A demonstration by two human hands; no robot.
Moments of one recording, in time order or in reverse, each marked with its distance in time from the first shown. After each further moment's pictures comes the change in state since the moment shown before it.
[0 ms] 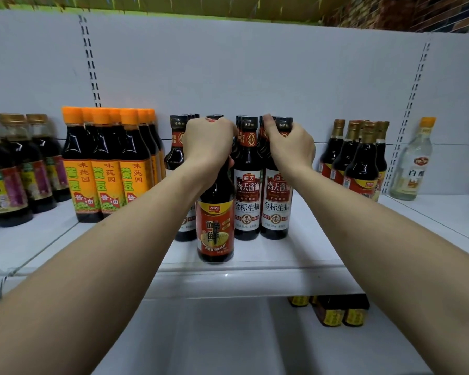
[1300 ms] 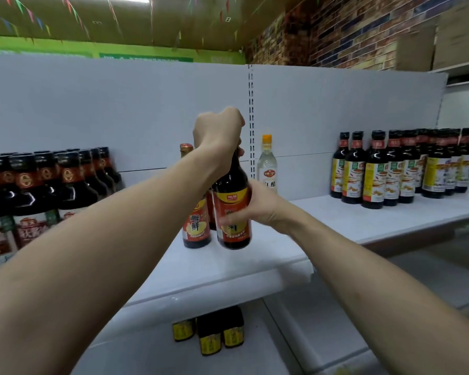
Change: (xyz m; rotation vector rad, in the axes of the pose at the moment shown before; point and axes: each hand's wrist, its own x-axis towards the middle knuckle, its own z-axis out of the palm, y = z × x) left_hand -0.109 0.078 0.361 -0.124 -0.216 -0.043; right_hand 0.039 0.198 -0.283 0.285 -0.687 0.062
